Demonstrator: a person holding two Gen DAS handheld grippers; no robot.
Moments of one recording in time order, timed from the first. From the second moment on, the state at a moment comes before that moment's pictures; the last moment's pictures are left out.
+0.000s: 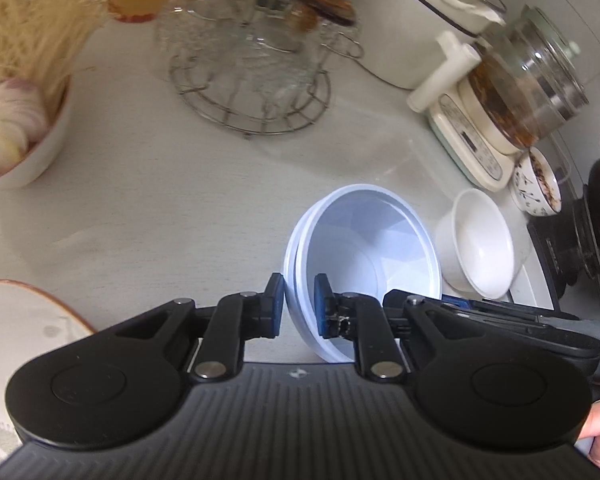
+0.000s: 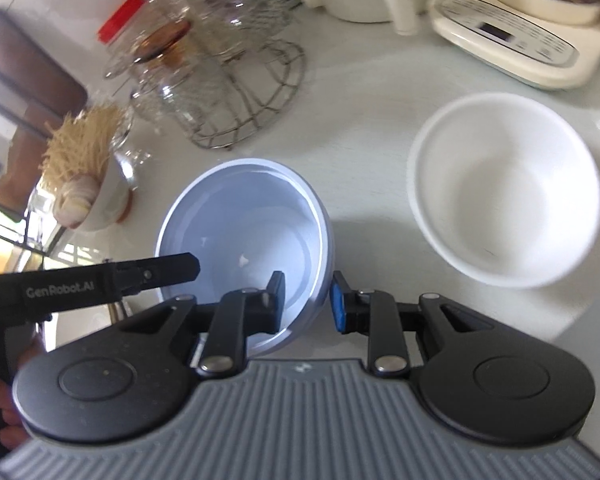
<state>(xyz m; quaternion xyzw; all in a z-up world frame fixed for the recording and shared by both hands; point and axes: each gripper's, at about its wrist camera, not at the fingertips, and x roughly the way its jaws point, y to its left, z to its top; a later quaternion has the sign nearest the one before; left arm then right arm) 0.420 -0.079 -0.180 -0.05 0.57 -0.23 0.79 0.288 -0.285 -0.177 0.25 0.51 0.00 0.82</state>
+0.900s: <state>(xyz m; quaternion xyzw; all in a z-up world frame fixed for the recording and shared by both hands) 0.380 -0.033 -0.091 -0.04 0.45 -0.23 0.86 0.228 -0.258 -0.066 0.19 0.35 -0.09 0.91</state>
